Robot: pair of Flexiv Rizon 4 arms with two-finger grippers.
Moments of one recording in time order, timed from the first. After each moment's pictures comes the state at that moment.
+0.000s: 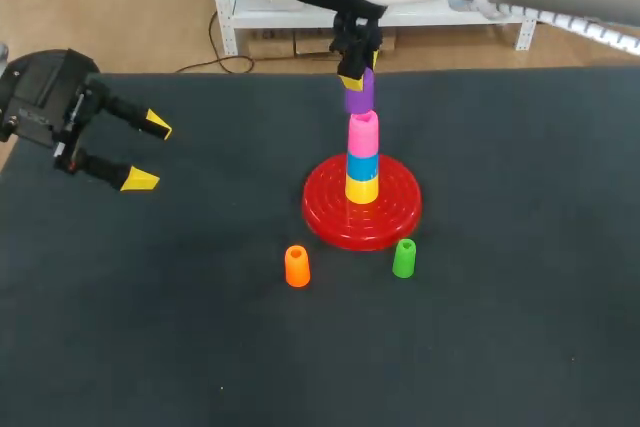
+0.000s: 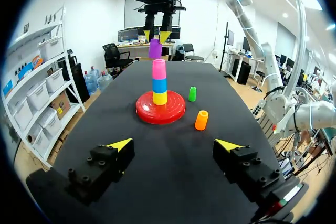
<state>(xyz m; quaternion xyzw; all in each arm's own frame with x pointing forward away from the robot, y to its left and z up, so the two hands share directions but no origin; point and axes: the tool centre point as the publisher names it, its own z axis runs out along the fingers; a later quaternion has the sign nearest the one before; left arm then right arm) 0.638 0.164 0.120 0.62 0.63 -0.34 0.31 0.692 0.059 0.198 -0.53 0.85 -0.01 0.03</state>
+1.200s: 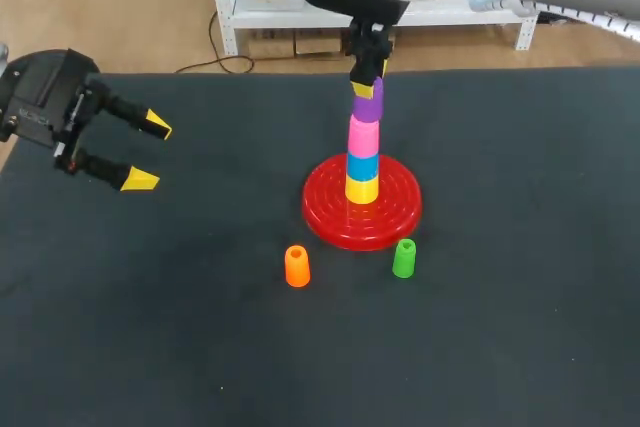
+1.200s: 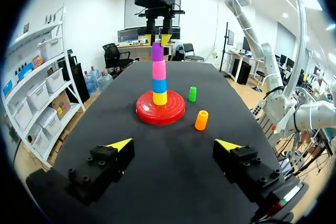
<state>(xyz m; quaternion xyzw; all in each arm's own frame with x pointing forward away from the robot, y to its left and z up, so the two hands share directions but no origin) 0.638 0.164 0.120 0.62 0.63 -0.34 0.31 0.688 0.047 0.188 -0.54 0.84 0.01 0.01</state>
